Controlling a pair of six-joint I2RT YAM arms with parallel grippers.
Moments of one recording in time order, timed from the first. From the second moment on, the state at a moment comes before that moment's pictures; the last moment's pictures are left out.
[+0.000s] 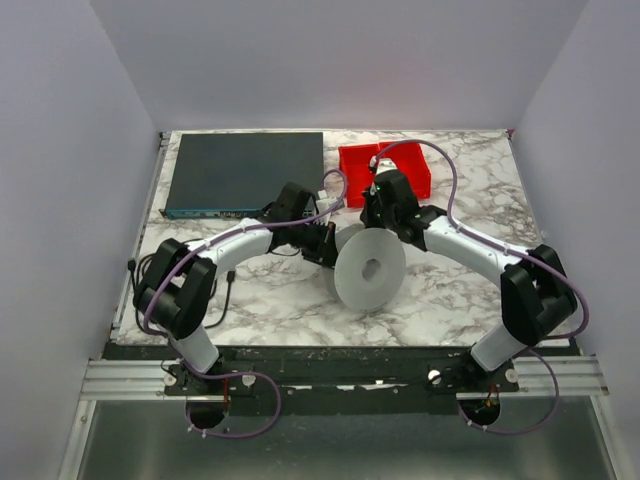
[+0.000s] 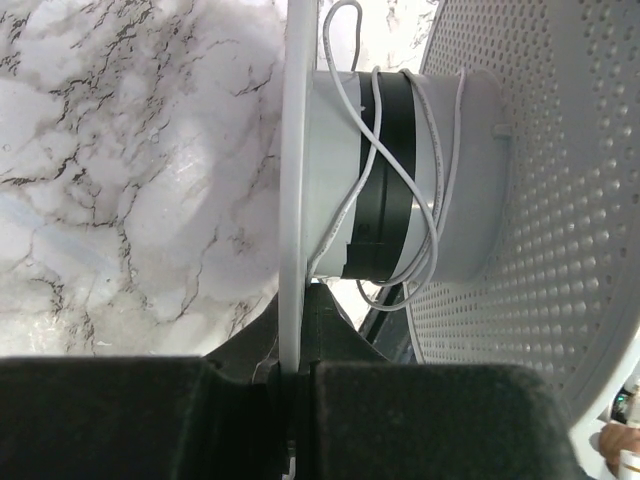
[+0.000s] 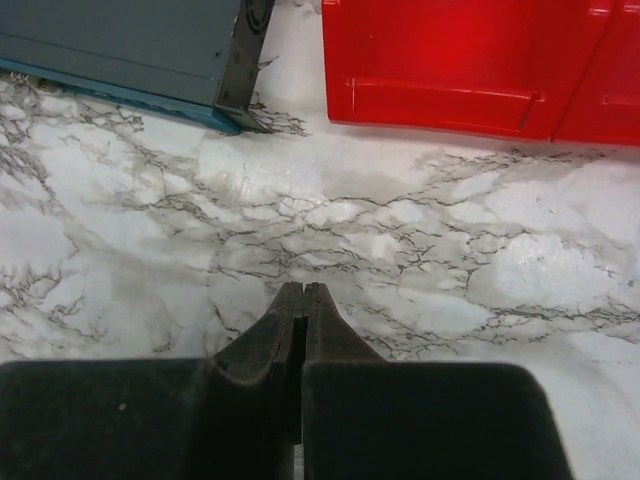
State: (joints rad) left arm -0.56 1.66 1.04 -0.26 0.78 -0.29; right arm 0.60 1.59 1.10 -0.16 0.11 0.30
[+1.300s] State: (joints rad) left arm -0.55 1.74 1.15 -0.34 0.65 -0.38; right arm 0.51 1.69 1.29 -0.26 0.19 0.40
